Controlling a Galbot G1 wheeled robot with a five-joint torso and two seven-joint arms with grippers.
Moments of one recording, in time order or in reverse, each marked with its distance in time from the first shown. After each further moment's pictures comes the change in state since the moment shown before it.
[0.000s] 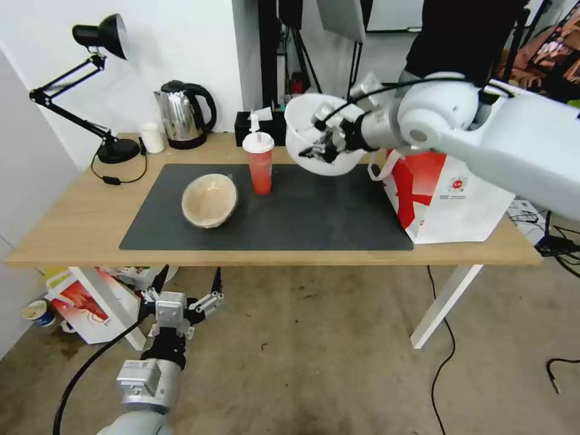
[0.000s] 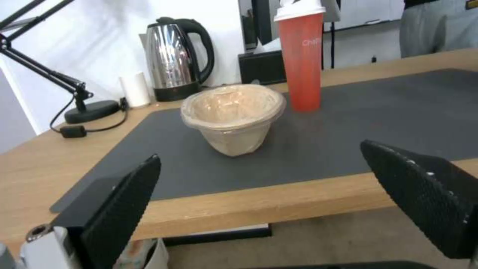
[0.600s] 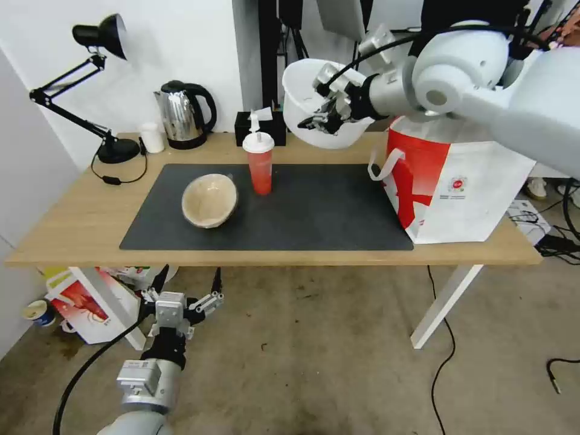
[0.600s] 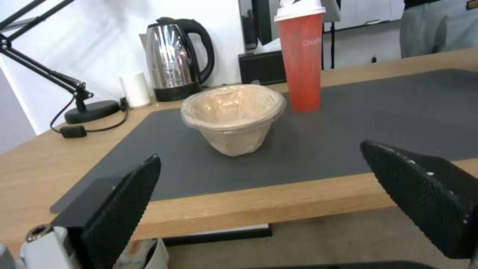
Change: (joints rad) left arm 0.000 0.000 0.000 0.000 0.000 0.000 0.000; right arm 0.130 -0.018 -0.060 0.005 0.091 -0.001 0.013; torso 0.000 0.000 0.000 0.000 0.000
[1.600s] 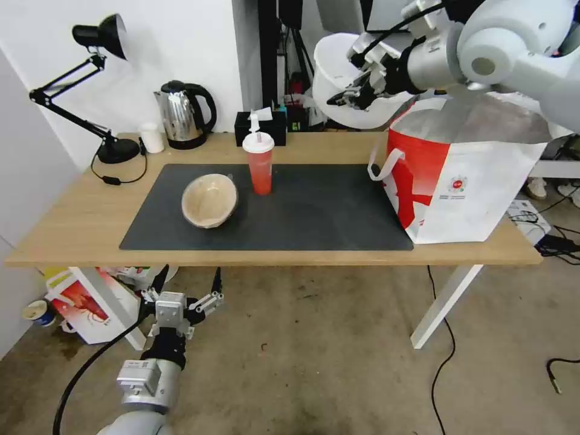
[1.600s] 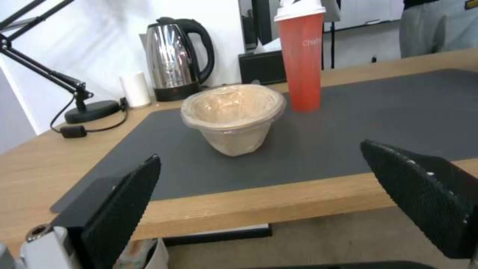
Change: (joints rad) left arm 0.000 0.000 0.000 0.000 0.000 0.000 0.000; right arm 0.143 -0.080 -0.085 -0.036 0.003 0.000 -0.028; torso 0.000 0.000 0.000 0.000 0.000
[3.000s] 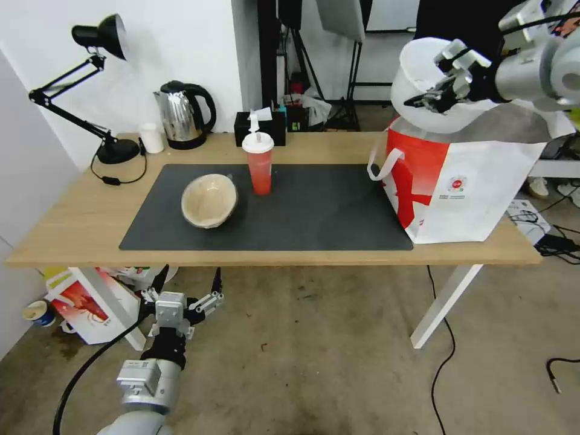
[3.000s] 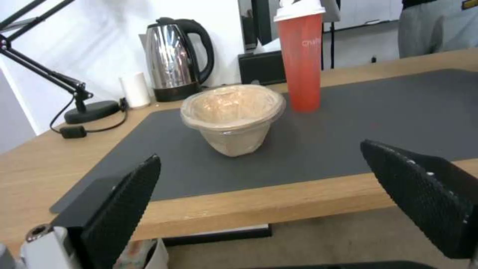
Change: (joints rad) left arm 0.000 0.000 0.000 0.000 0.000 0.000 0.000; right arm -0.154 -0.253 0.114 -0.015 -0.133 0.001 -0.054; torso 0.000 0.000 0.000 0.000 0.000
